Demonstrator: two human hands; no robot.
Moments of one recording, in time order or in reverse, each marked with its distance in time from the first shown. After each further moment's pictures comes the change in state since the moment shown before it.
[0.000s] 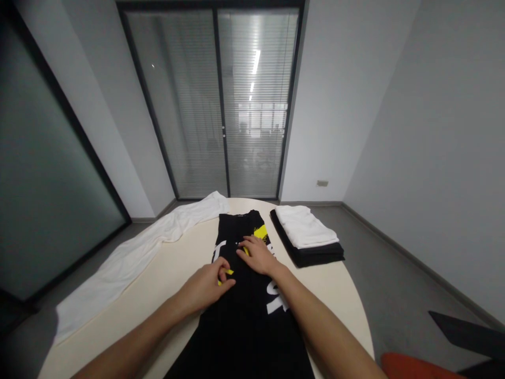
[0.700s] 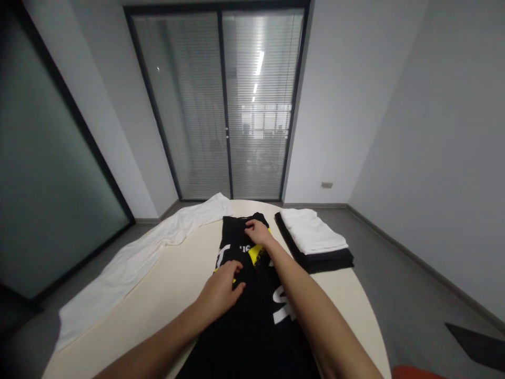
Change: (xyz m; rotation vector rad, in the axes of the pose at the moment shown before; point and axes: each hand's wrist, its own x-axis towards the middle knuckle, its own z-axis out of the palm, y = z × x) left_hand 0.017 -0.002 0.032 0.060 0.157 0.102; right_hand 0.090 0.018 -0.013 0.408 0.029 0.417
